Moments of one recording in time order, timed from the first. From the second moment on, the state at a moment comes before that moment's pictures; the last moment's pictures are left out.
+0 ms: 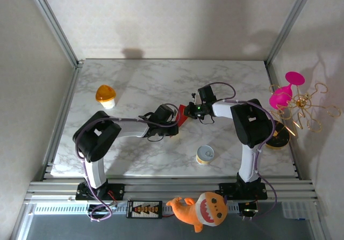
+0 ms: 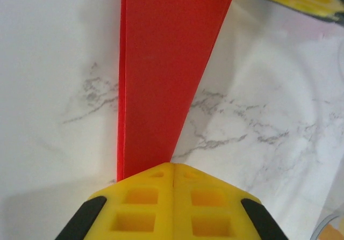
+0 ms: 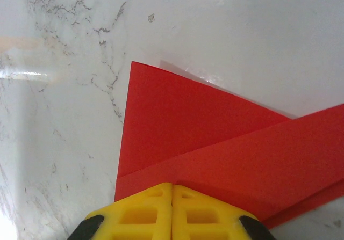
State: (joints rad) left arm -0.73 1.85 0.94 -0.02 0.21 -0.70; right arm 0.41 1.98 1.09 -0.10 -0.52 0.56
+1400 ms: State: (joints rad) left arm -0.45 1.45 0.81 -0.23 -0.17 -0.76; right arm 0.68 2.13 1.59 -0.74 0.21 0.83
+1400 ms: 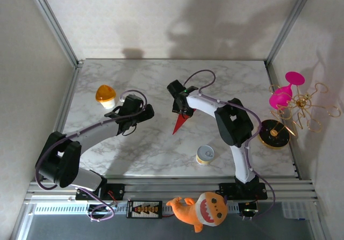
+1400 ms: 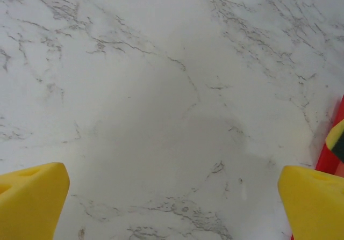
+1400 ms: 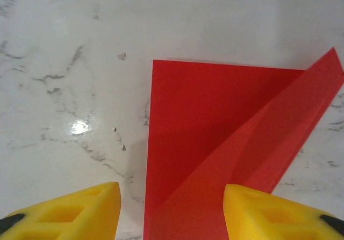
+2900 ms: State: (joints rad) left arm -0.38 1.46 0.75 -0.14 -0.09 -0.81; right arm 0.71 2.02 1.57 -0.71 0.25 0.76
